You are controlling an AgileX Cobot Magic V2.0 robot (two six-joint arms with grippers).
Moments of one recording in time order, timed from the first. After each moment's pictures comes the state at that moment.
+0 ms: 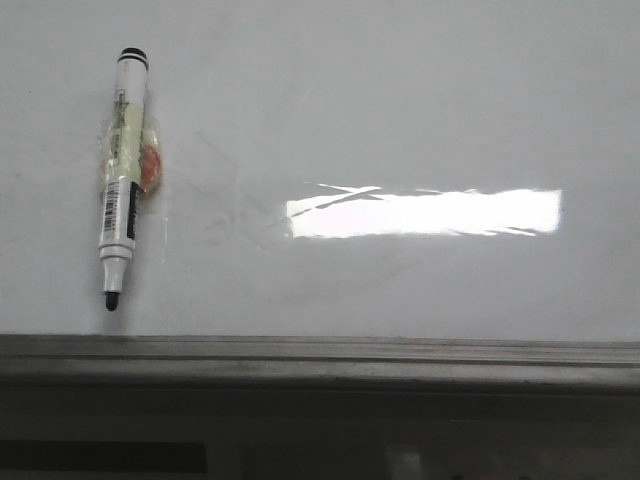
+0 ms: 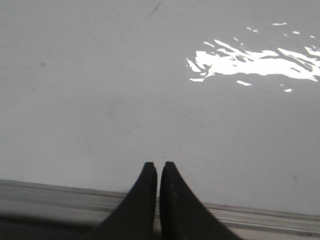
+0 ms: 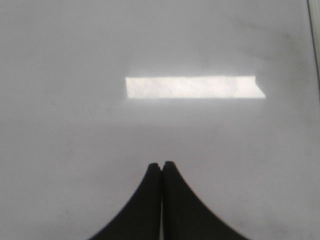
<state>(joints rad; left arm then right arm) 0.01 0.00 0.00 0.18 0.34 -0.23 0.01 -0.01 0.01 -0.06 0.16 0.02</state>
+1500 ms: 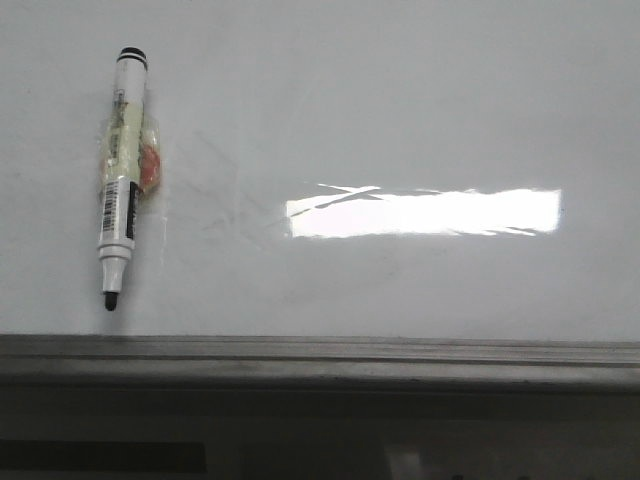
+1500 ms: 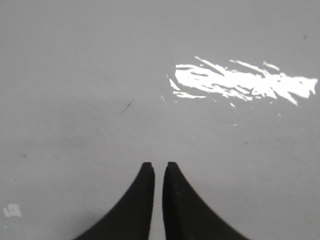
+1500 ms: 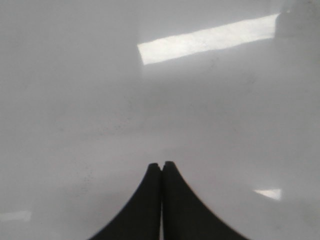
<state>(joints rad) 0.01 0.24 -0.23 -0.02 0.31 -0.09 0.01 0.28 -0.13 0.14 0.20 0.04</state>
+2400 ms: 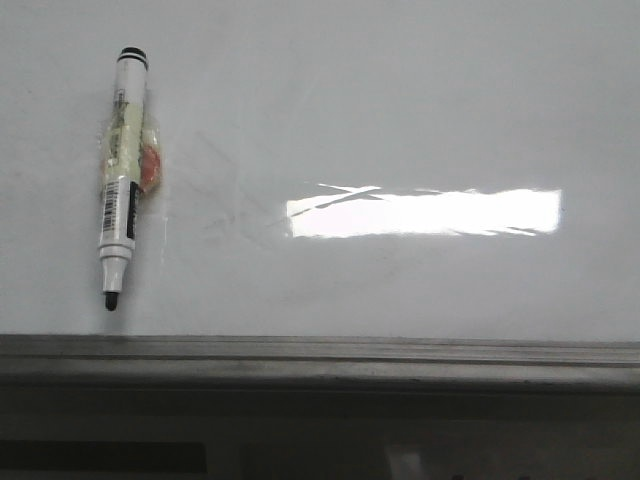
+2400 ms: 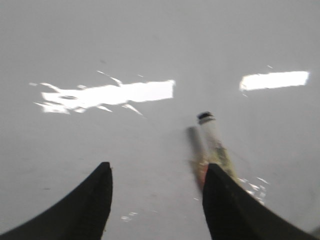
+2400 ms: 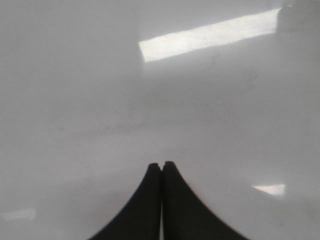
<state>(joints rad) -0.55 0.43 -0.23 -0.07 -0.02 -0.06 0.01 0.28 -0.13 0.16 0.20 0.04</state>
